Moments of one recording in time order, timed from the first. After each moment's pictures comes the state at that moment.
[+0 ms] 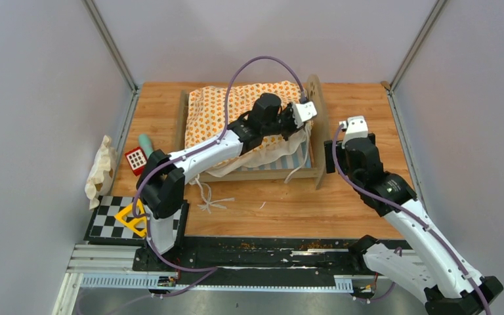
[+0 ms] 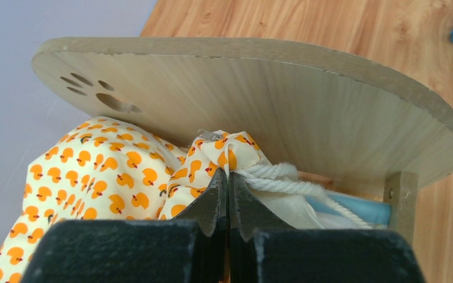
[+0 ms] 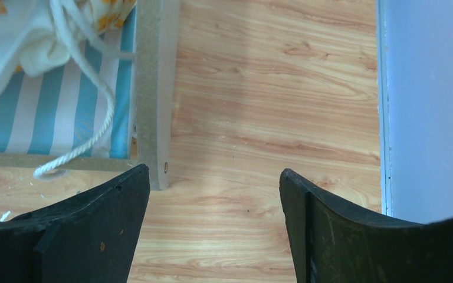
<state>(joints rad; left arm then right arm) -0.81 1.89 1.58 0.02 0.31 0.42 0.53 0.86 0.95 -0.66 0.47 0.08</state>
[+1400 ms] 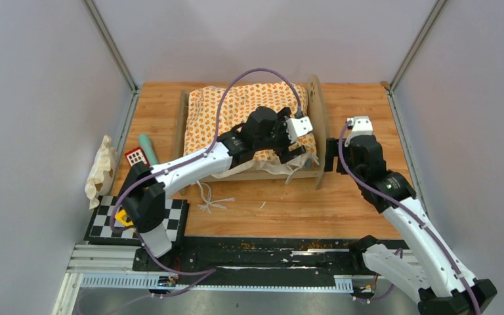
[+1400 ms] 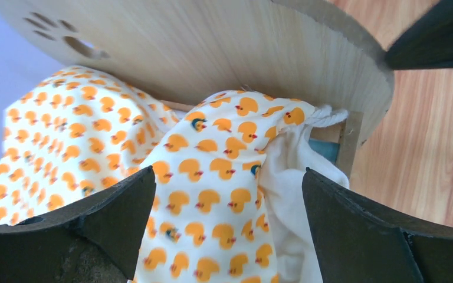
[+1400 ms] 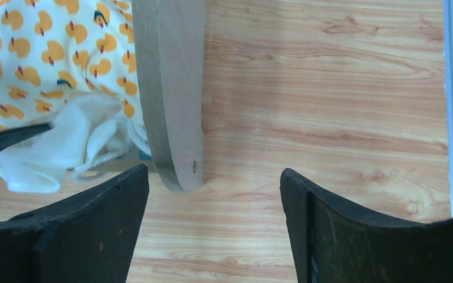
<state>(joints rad) -0.88 1.74 1.43 -0.09 0.21 0.43 0.44 0.83 0.90 -0.63 0.32 0.19</state>
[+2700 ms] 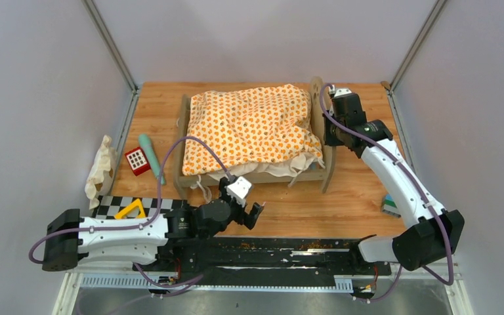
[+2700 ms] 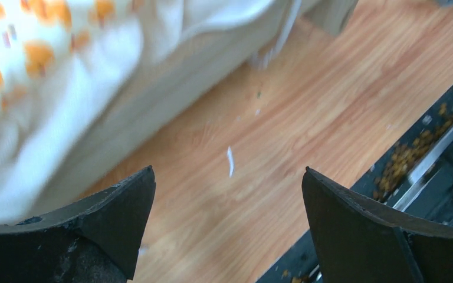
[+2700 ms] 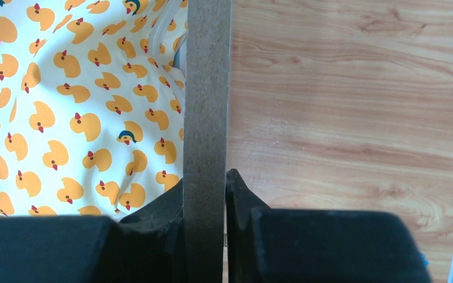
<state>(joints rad) -1.34 0.90 0.43 0.09 -0.55 -0.28 0.34 1.34 1.33 -0.77 0.15 0.18</state>
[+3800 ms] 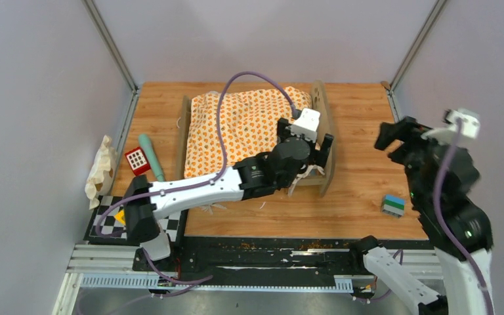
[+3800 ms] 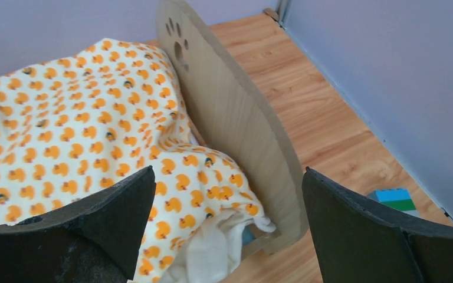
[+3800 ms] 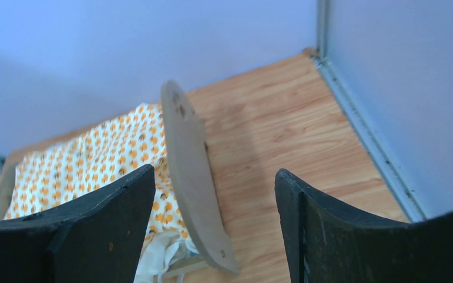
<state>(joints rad) -1.25 1.63 1.49 -0.02 -0.72 -0.24 0.36 0.78 1.41 -0.79 0.46 0.33</state>
